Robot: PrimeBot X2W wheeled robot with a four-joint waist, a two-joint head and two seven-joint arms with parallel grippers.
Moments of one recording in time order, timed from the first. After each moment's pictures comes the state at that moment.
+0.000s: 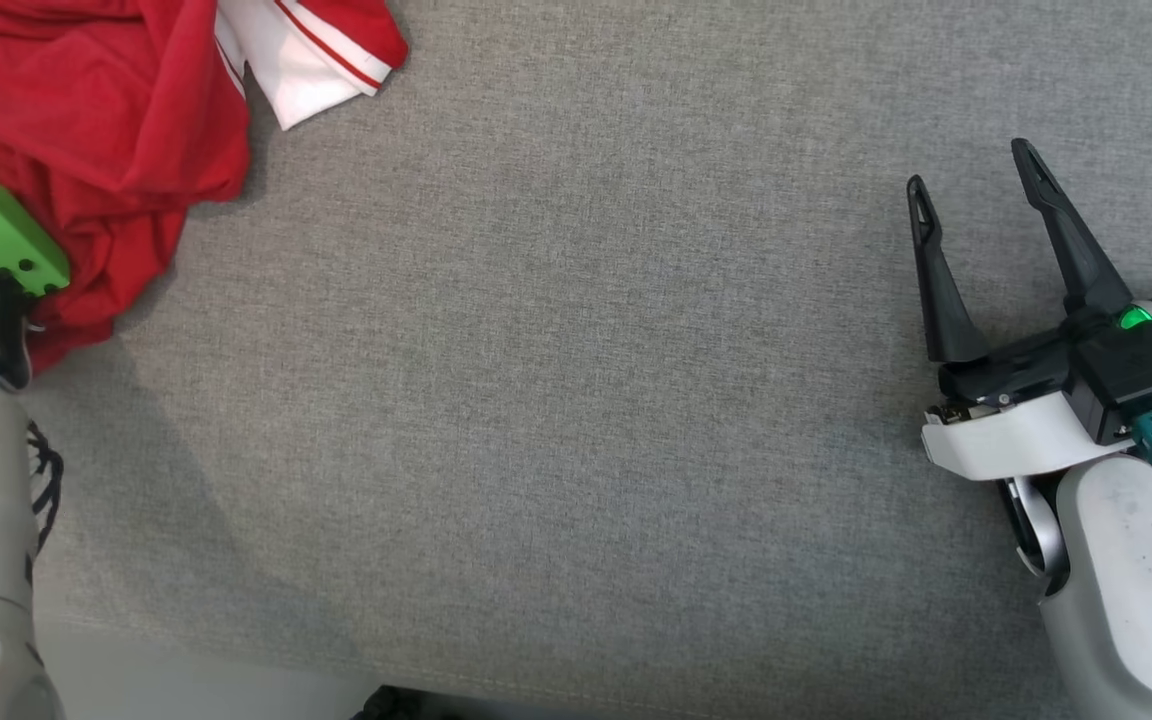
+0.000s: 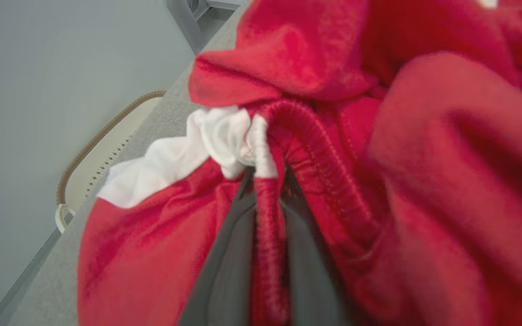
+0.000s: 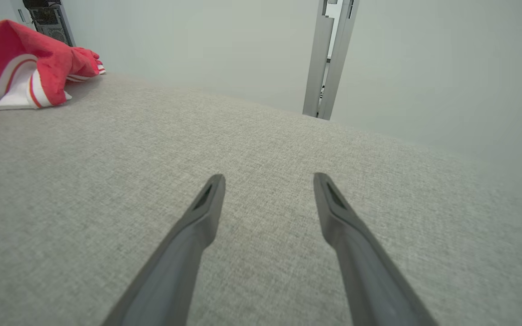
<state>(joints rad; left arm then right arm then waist) -0.99 0.28 0.13 1.05 -0.26 -0.04 0.01 -0.32 -0.19 0.08 -0.01 -0.06 0.13 -0.27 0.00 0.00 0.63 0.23</state>
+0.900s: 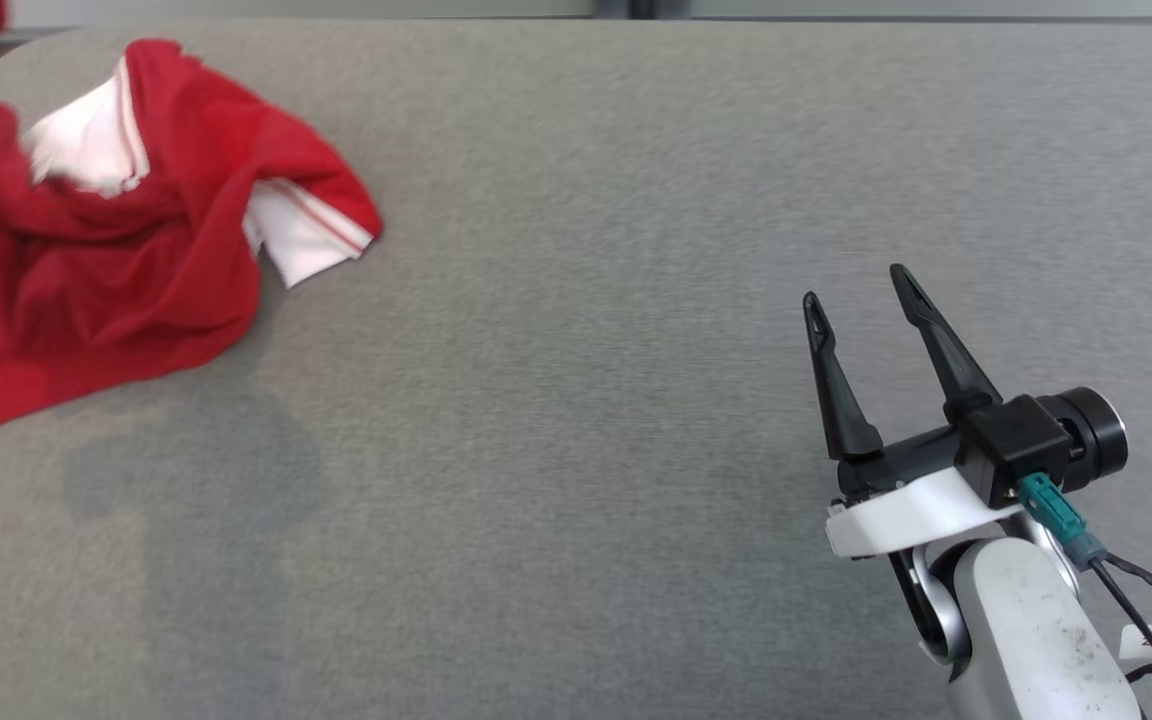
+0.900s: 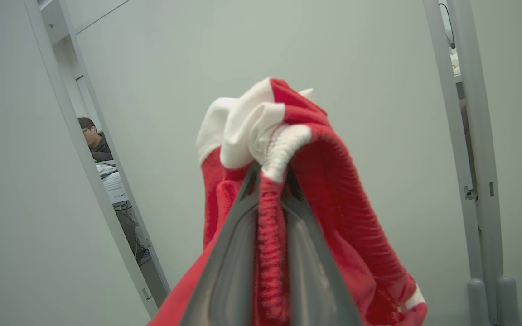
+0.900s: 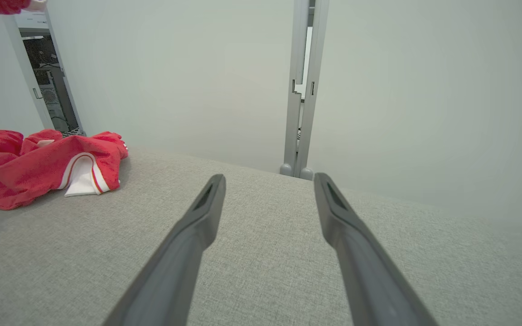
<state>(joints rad) -0.90 0.44 0.00 0.29 -0.17 -0.04 -0.03 -0.23 -0.05 0.14 0.08 -0.02 0.13 -0.26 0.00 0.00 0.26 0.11</state>
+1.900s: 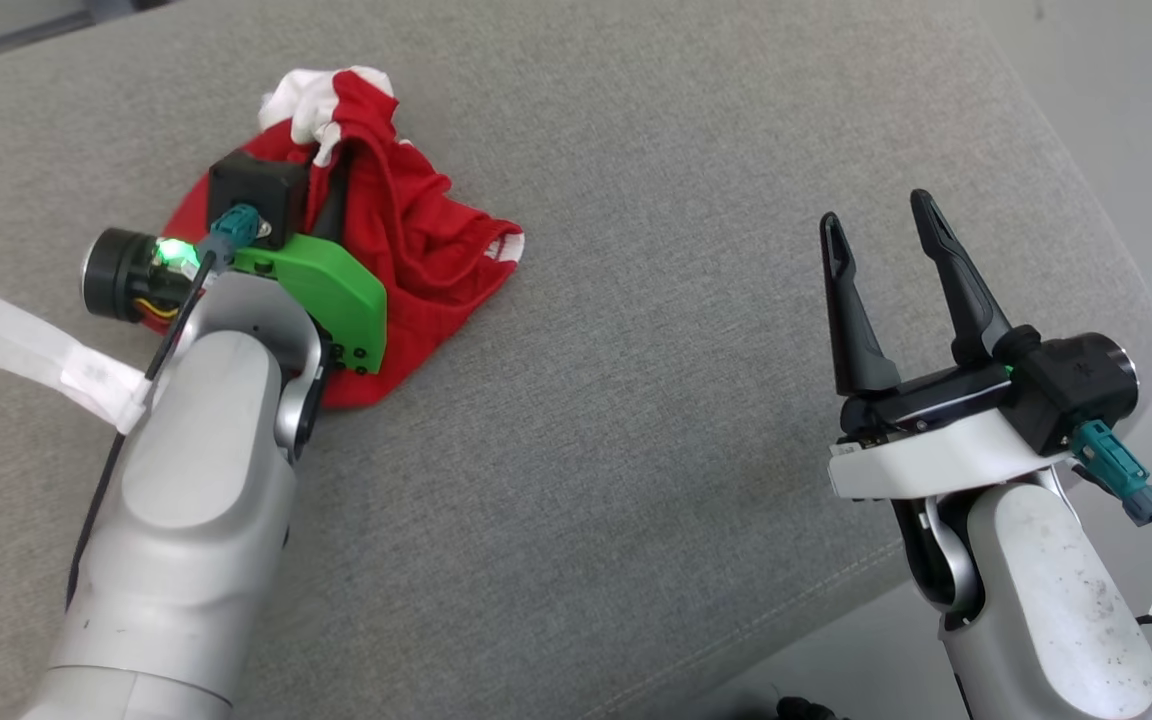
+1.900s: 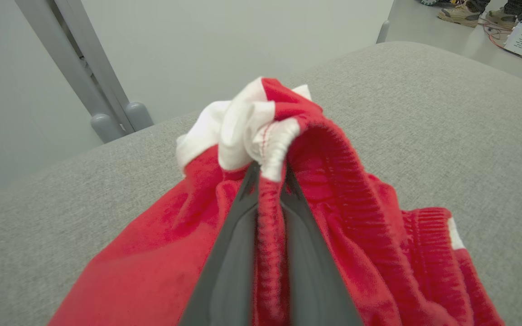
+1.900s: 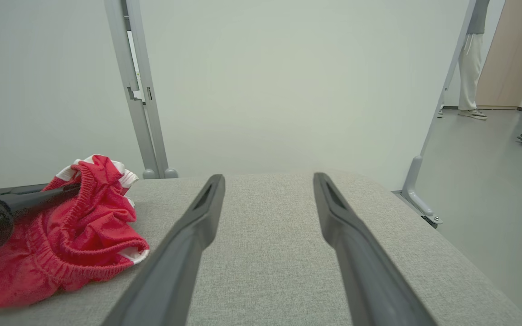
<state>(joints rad) -0.79 0.12 -0.32 0.68 -0.19 -0.06 -0.03 -0.31 -0.05 0.14 0.03 0.14 0.13 -0.26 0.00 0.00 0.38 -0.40</state>
